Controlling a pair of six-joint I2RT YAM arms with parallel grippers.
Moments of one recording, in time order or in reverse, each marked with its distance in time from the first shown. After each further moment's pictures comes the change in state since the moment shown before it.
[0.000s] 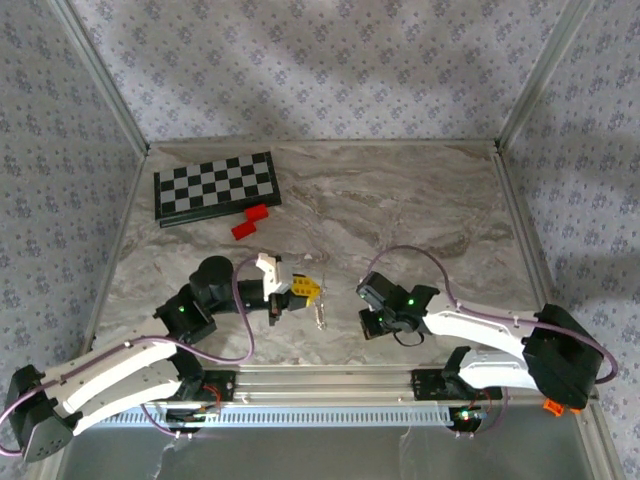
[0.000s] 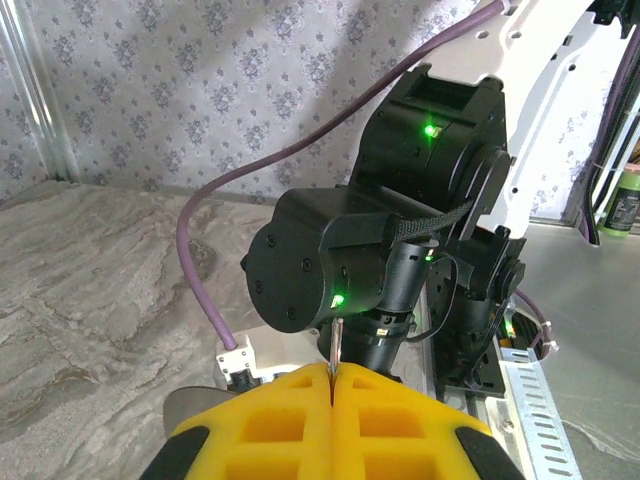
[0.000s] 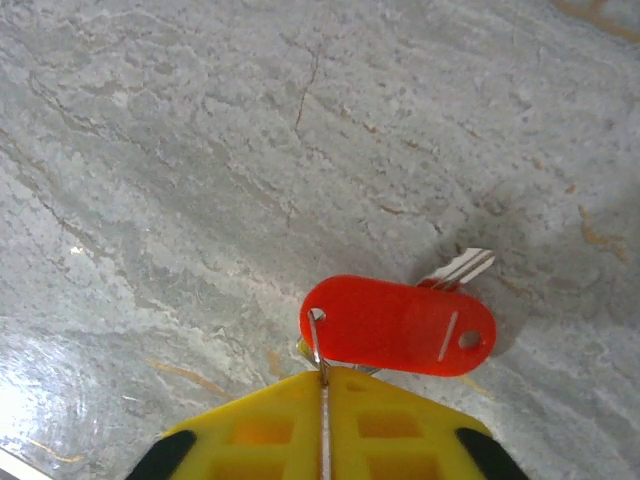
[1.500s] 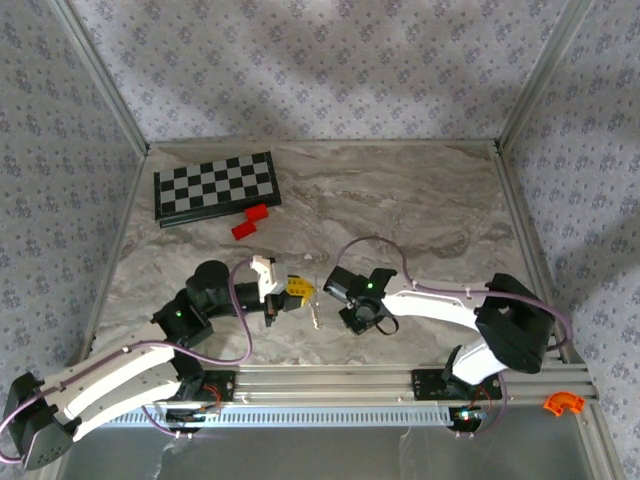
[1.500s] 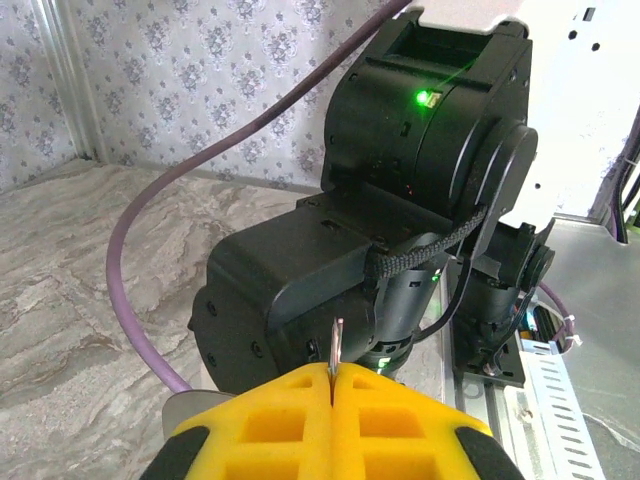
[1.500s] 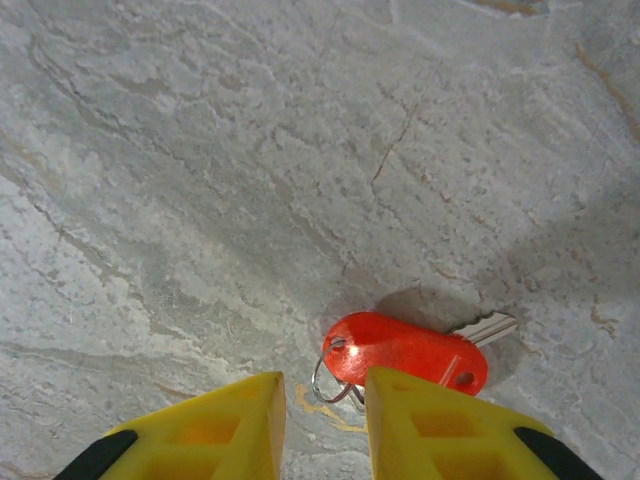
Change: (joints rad) left arm 0.034 -0.045 -0.055 0.000 -0.022 -0.011; right arm 0.094 0.309 0.297 -0.228 0.110 -0.132
